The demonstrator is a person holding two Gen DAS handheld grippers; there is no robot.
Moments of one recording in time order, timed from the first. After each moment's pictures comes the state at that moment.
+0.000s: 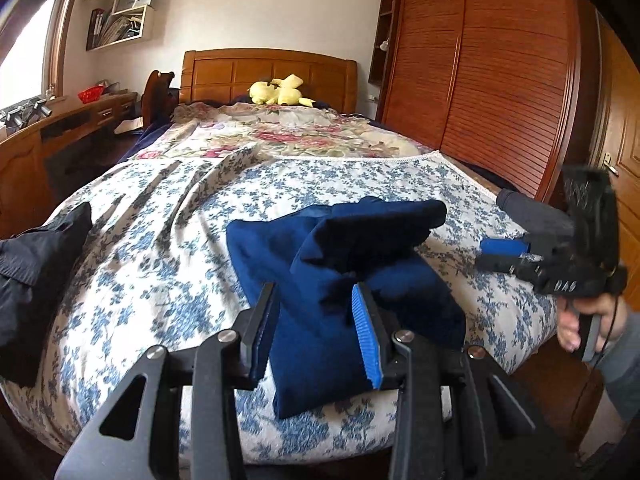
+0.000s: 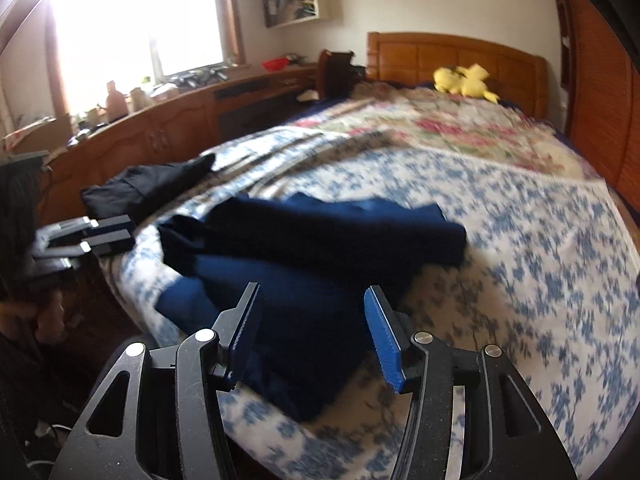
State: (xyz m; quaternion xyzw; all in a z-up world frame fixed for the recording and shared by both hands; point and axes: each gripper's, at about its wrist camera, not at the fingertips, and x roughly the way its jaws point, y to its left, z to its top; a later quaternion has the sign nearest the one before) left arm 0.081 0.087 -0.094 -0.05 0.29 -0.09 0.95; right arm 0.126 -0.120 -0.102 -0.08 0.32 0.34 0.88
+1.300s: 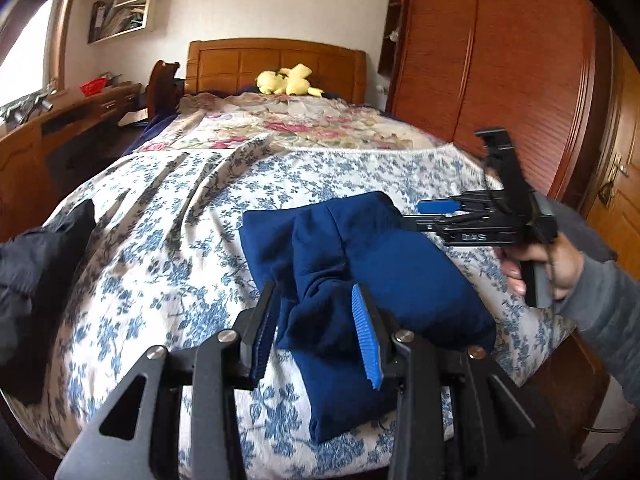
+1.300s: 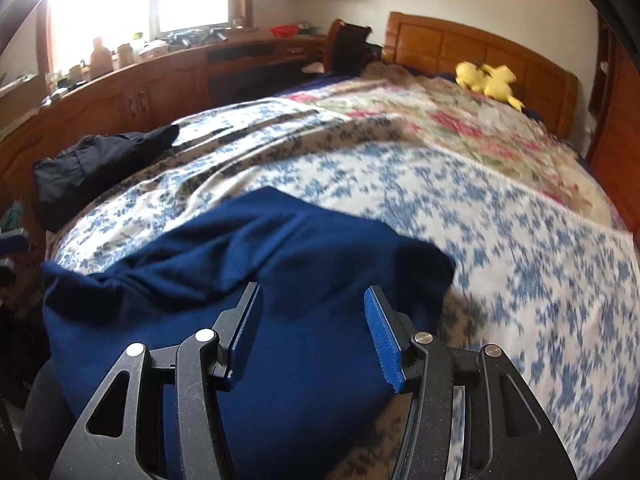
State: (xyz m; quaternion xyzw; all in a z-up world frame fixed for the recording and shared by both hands) left arm 0.113 0.108 -0.105 -0.04 0.31 -0.08 0.95; right arm 0.259 -0.052 -0.141 -0.16 0.34 0.35 0.86
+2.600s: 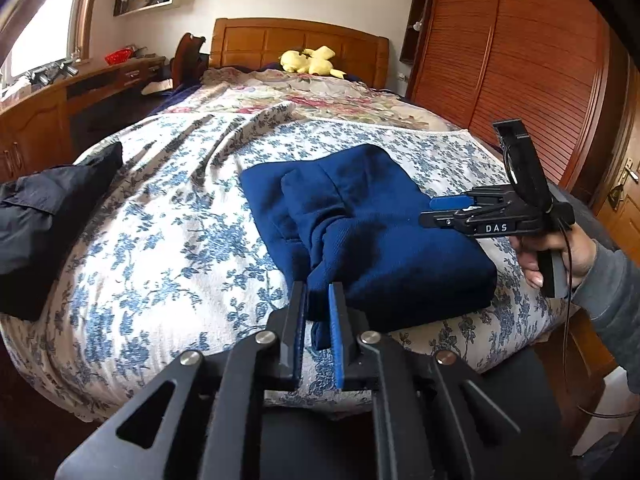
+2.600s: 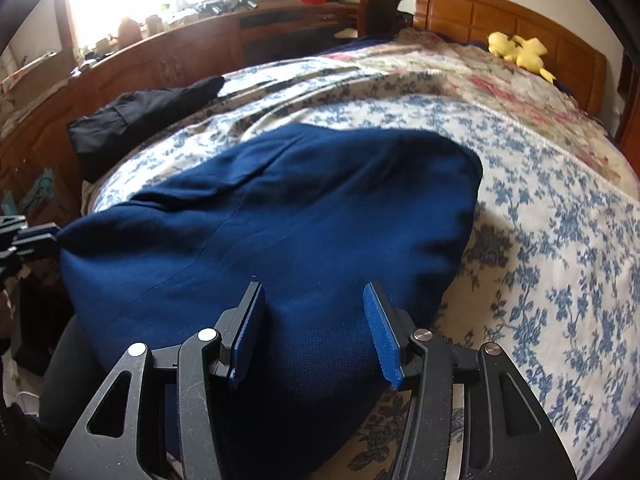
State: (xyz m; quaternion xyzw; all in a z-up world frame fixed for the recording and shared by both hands) left arm 0.040 0.111 -0.137 -0.07 0.33 -0.04 0.94; right arm 0.206 -0.053 -0.175 -0.17 0.39 0.39 0.81
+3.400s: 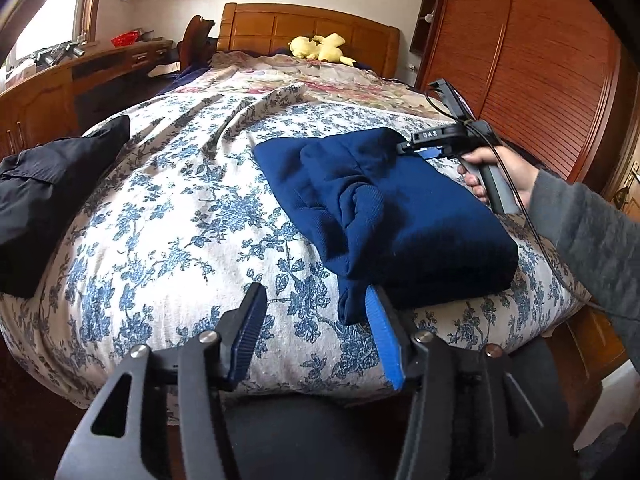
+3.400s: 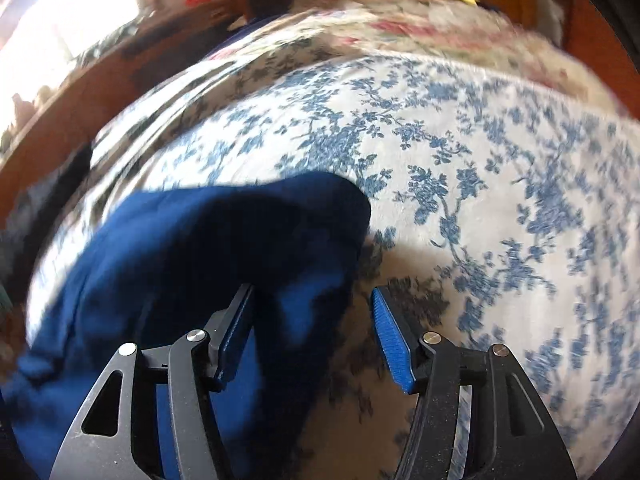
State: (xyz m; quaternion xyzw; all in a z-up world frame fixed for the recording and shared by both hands) left arm 0.045 0.124 -0.166 -0.09 0.36 -0.04 0.93; right arm 0.386 -0.063 -0.203 -0.05 0.48 0.28 0.83
